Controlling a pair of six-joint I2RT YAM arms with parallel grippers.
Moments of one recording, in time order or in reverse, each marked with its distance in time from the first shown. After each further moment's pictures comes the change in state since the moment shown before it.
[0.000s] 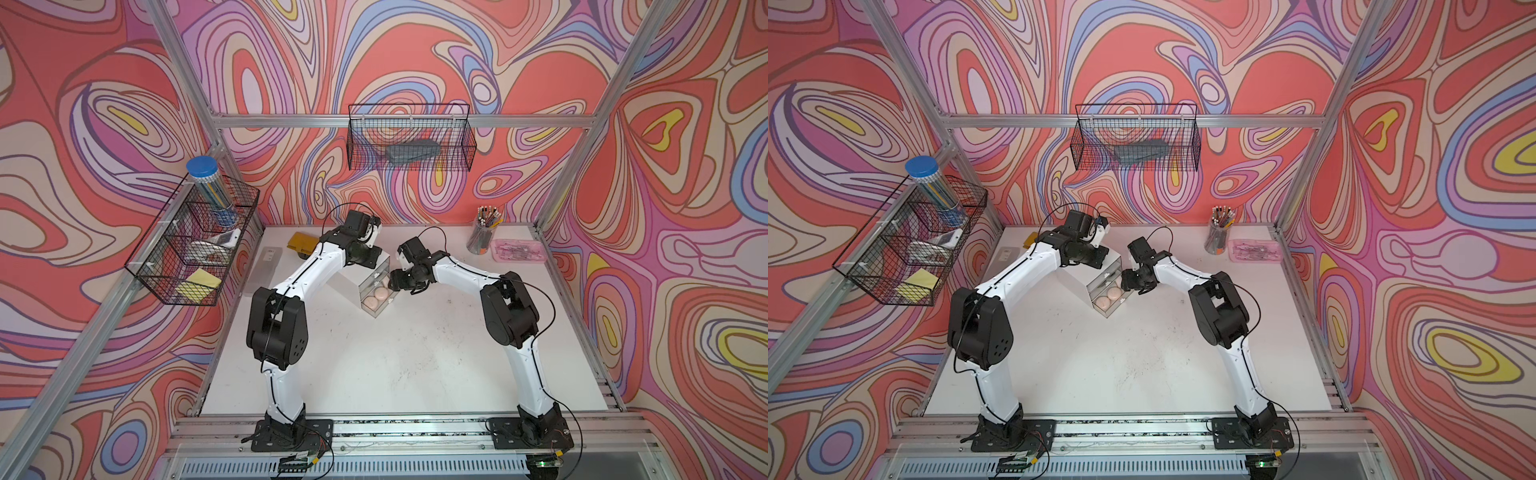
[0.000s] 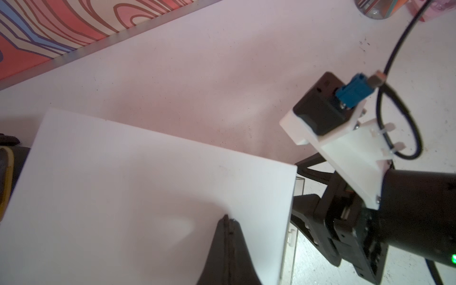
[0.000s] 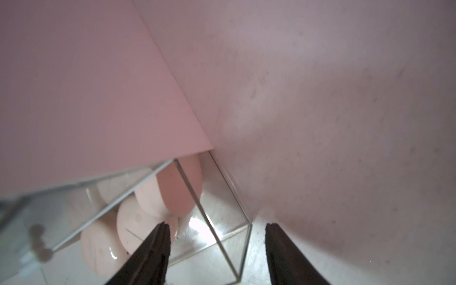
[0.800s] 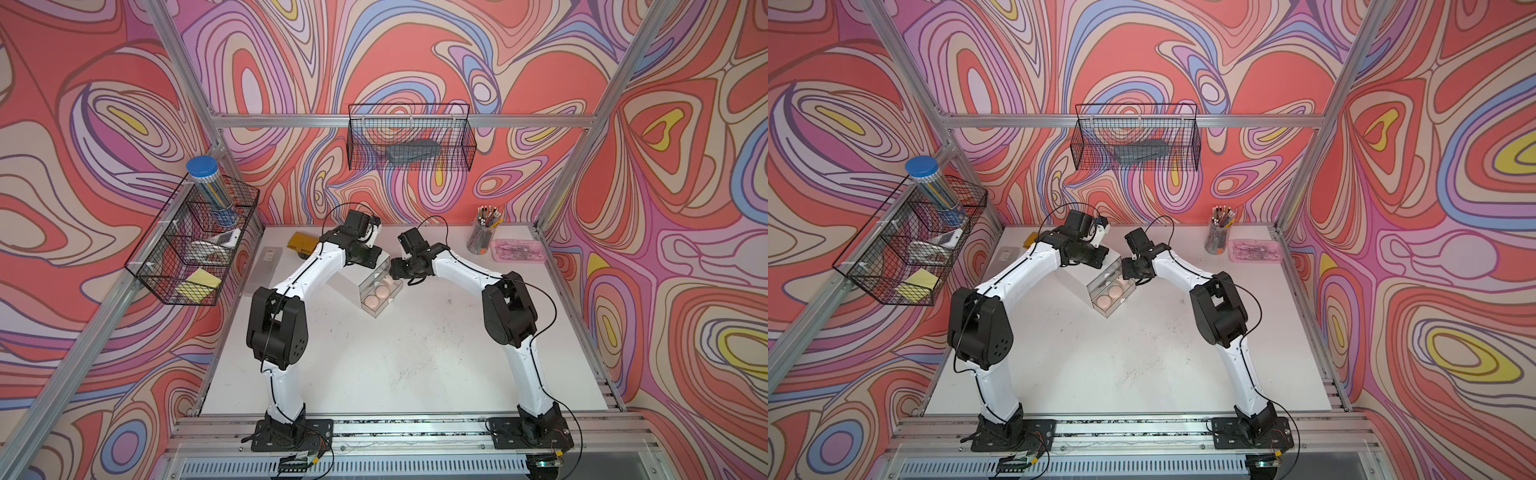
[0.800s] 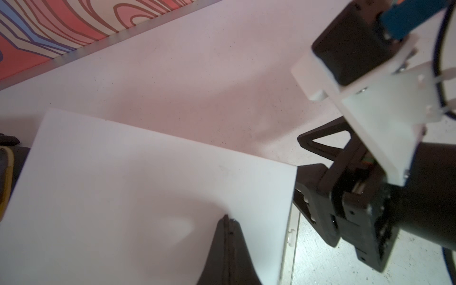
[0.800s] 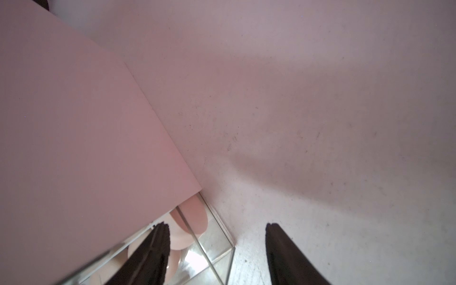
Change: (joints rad) left arm 0.000 0.000 0.000 0.000 0.003 0.000; right arm -0.001 0.027 0.145 -0.040 0.149 0.027
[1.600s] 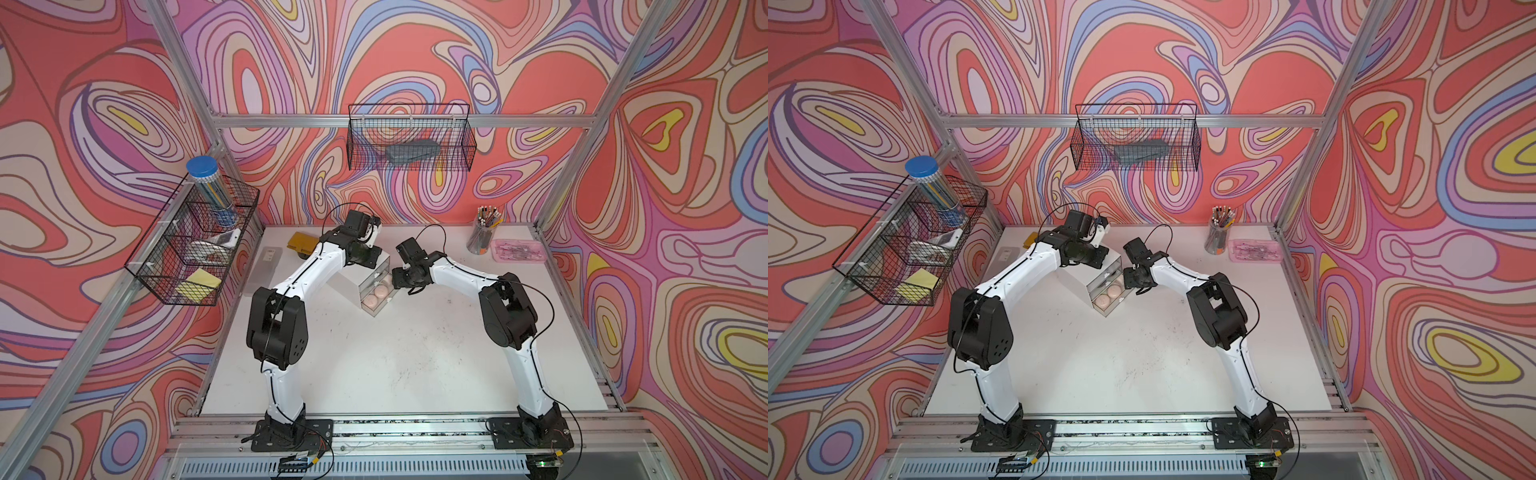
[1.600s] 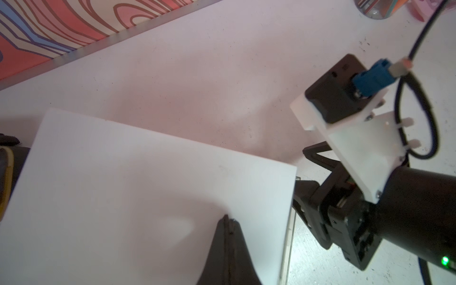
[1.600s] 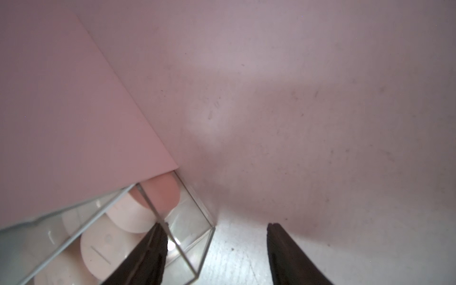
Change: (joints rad) left arm 0.000 0.000 0.000 0.000 0.000 0.000; right arm 0.013 -0.032 -0.118 0.024 0.077 0.007
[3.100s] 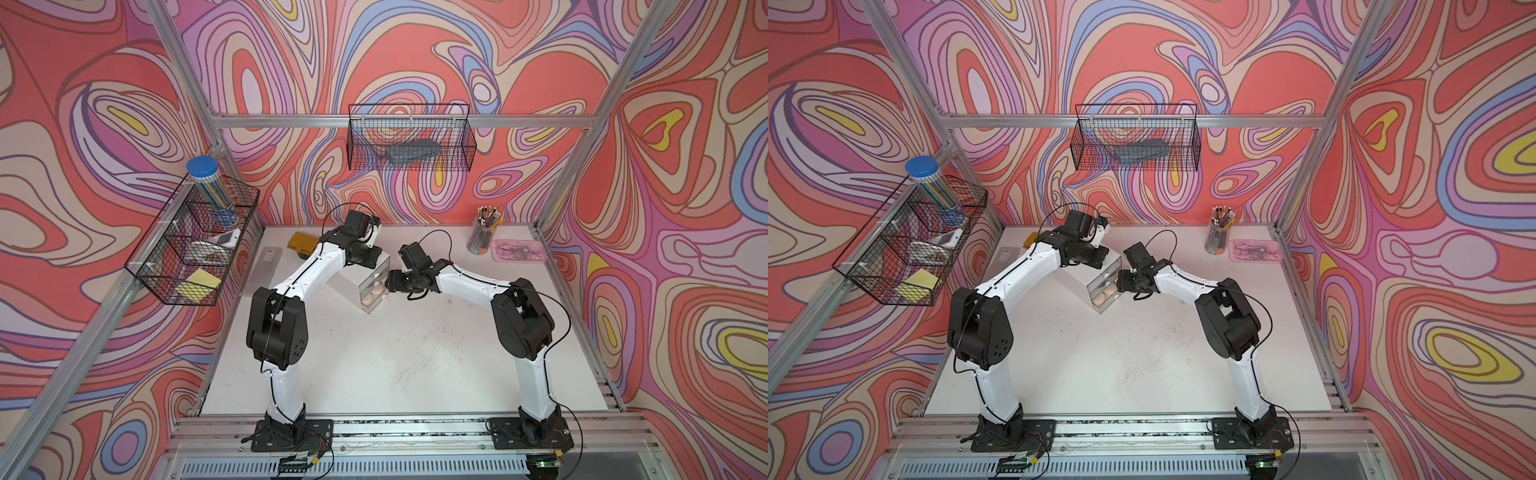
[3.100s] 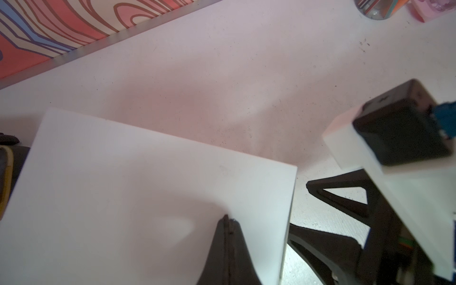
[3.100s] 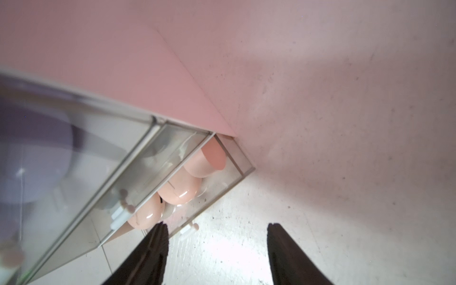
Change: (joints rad) left arm 0.000 0.000 0.000 0.000 0.000 -0.003; right arm 0.046 -0.144 -0.172 0.163 -0.119 0.141
